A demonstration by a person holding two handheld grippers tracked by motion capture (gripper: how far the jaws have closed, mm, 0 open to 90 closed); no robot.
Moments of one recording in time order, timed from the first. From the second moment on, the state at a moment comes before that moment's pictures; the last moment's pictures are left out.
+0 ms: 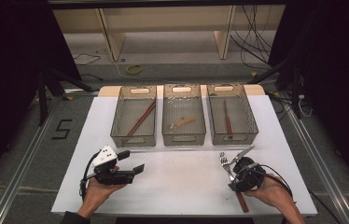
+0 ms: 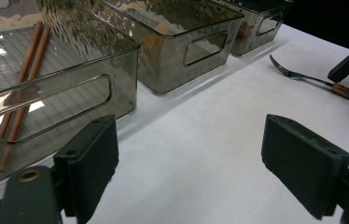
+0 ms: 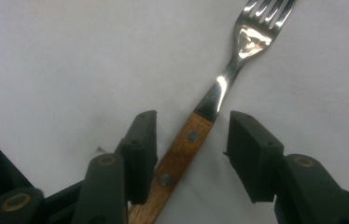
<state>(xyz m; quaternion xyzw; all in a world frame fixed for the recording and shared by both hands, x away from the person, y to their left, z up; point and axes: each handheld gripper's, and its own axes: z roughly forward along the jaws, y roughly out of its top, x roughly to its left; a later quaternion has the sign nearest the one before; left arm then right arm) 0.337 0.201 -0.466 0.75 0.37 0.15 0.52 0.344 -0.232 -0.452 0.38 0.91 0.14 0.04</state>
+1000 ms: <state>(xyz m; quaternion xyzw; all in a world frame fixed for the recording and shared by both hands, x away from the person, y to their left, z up) 0.337 0.200 -0.467 0.75 0.37 0.15 0.52 0.343 -0.232 -0.456 0.37 0.92 0.11 0.06</state>
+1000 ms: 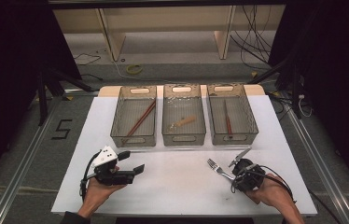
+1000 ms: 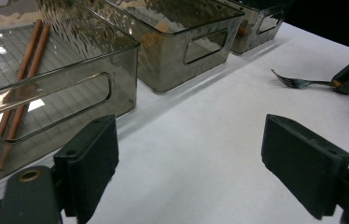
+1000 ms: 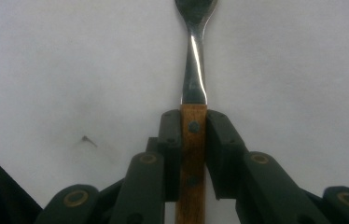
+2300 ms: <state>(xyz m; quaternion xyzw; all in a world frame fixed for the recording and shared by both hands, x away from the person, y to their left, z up) 0.336 0.199 -0.467 0.75 0.37 0.15 0.53 0.351 -0.241 -0.424 0.36 0.90 0.20 0.10</state>
